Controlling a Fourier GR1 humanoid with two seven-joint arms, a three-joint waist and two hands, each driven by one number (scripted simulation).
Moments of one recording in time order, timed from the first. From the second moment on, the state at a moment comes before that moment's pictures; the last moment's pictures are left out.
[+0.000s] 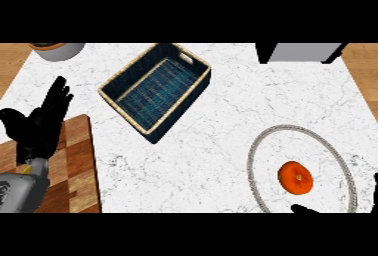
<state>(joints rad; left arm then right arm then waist) -0.20 0.45 -0.10 -1.45 0.24 0.28 0.12 0.39 -0.14 0.18 -2.16 0.90 -0.31 1.08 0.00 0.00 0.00</state>
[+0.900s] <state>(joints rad) -0.19 0.35 -0.02 -1.42 0.14 0.20 0.10 0.35 -0.01 0.19 -1.93 1.03 -0.45 0.96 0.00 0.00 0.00</state>
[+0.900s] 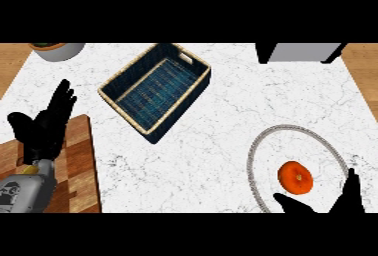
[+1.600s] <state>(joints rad) -0.19 0.30 0.03 -1.44 0.08 0.17 0.12 0.28 0.00 0.17 -1.79 1.03 -0.50 0.98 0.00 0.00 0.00</state>
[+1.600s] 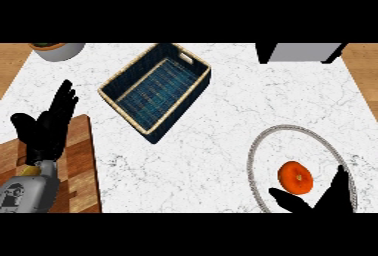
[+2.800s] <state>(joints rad) -0.17 0.24 0.09 -1.50 0.02 0.11 0.17 0.19 -0.03 0.10 -1.55 0.85 -0.52 0.84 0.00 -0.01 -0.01</state>
